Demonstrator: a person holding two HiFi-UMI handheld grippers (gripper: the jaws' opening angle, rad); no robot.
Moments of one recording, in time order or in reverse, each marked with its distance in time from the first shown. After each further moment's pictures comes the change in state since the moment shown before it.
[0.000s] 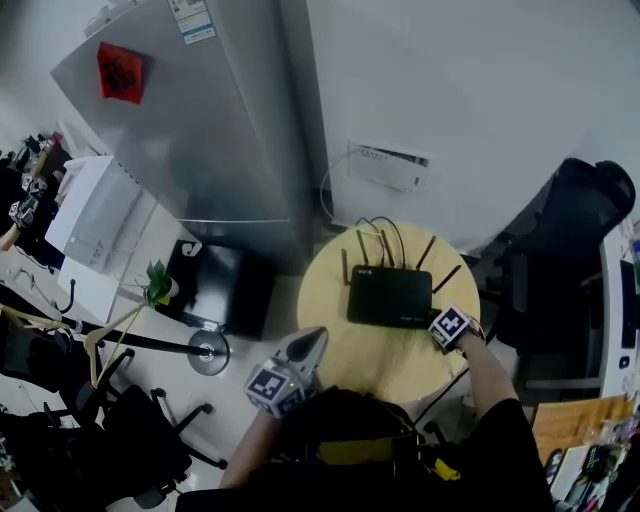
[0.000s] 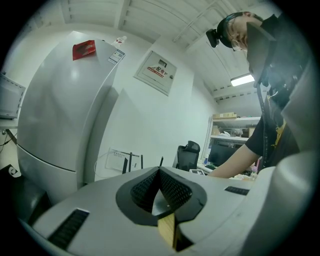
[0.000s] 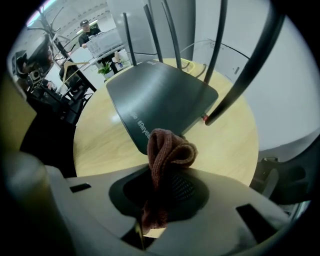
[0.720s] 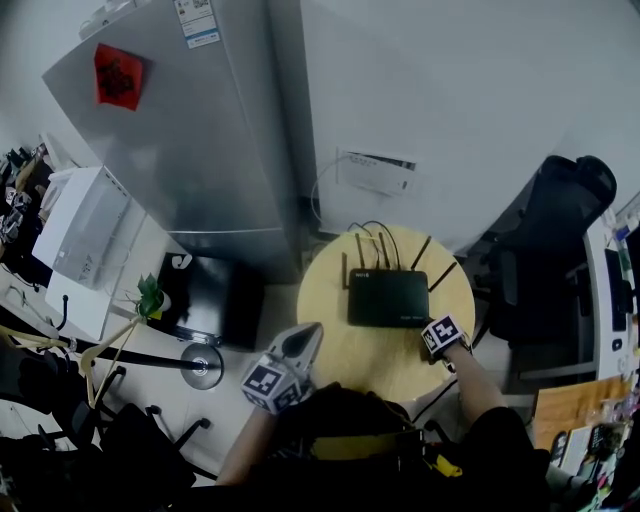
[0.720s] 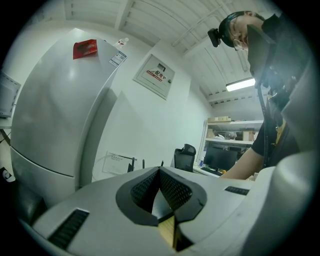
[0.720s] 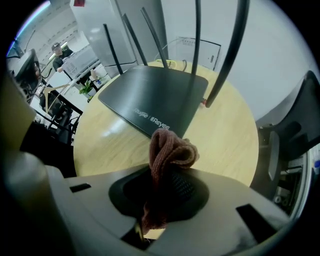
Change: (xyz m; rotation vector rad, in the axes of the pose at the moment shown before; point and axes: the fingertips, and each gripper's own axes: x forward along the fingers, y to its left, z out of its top) left arm -0.010 0.026 0.015 0.002 -0.023 -0.070; right arm 0.003 0.036 -0.008 0.311 -0.048 -0.016
